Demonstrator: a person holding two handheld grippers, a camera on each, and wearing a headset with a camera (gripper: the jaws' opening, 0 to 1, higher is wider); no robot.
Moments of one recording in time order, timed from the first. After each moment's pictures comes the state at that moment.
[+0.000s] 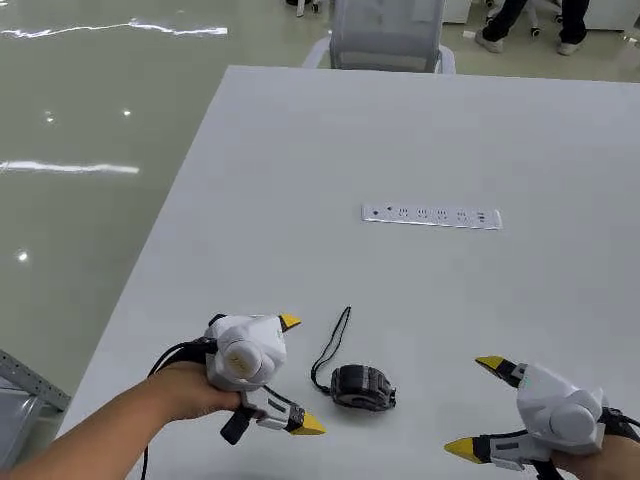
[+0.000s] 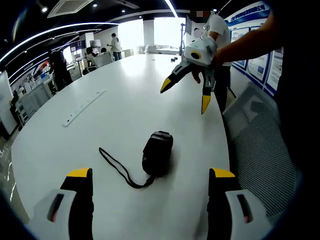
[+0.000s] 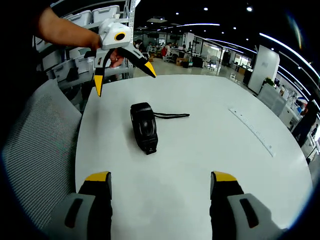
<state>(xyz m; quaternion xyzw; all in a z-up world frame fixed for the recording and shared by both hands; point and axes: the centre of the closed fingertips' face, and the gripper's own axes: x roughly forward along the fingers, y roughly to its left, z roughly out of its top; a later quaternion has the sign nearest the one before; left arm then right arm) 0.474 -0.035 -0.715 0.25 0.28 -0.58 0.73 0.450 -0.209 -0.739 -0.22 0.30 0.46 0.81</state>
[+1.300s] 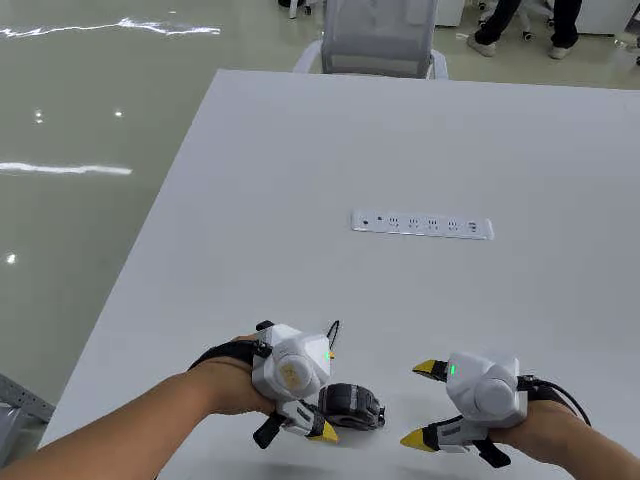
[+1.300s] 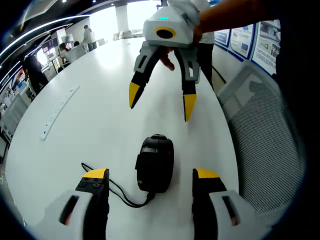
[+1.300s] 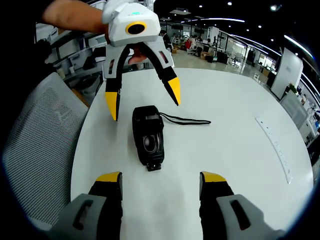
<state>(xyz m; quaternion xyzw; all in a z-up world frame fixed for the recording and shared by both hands) 0.481 -0.080 -0.751 0.32 0.30 -0.62 0.65 0.475 -0.158 -0.762 -0.25 0.32 0.54 0.74</state>
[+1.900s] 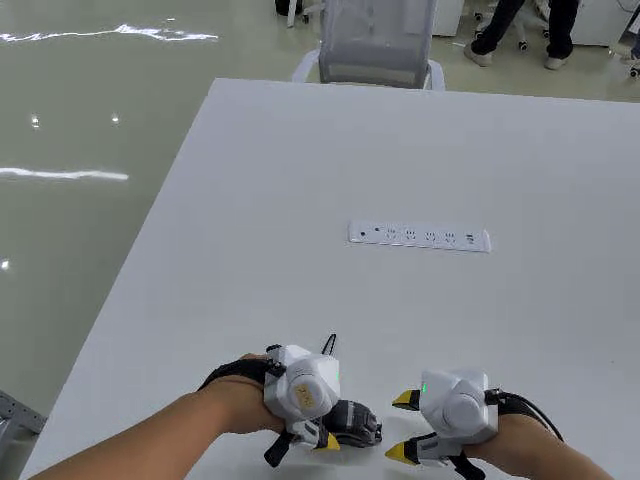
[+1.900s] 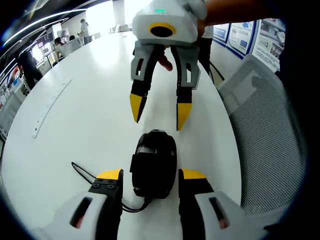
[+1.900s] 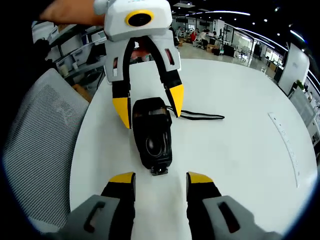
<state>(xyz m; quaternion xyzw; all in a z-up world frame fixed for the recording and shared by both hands) 0.478 -0.087 -0.774 0.33 0.33 -0.63 0.63 0.472 -0.139 -0.789 -0.25 0.36 0.55 0.71</state>
